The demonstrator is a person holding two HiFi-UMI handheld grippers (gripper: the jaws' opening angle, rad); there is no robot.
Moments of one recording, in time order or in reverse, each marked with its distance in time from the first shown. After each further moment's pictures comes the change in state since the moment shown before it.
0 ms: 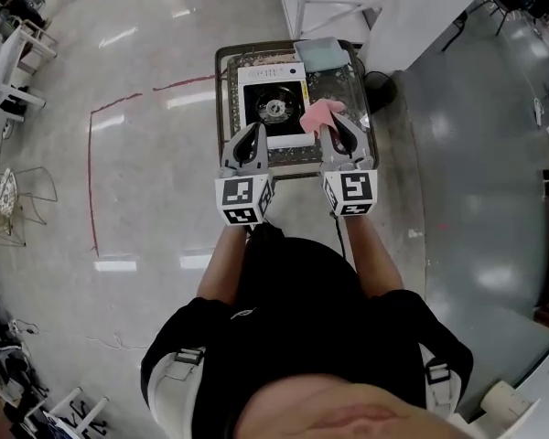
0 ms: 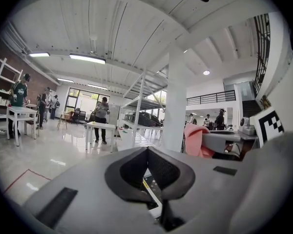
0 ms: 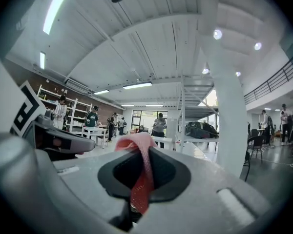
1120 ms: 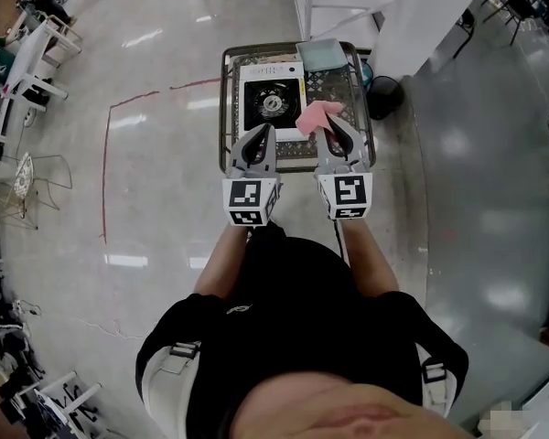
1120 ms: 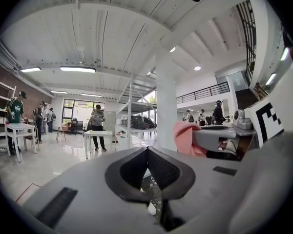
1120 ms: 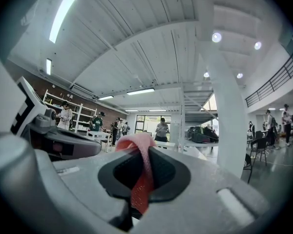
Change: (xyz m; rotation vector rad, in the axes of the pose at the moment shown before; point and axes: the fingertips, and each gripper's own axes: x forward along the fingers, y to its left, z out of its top) left arm -0.026 -0.095 0.006 0.129 -0.031 -0.007; right arm -0.067 -0.023 0.016 -0.003 -0.065 0.047
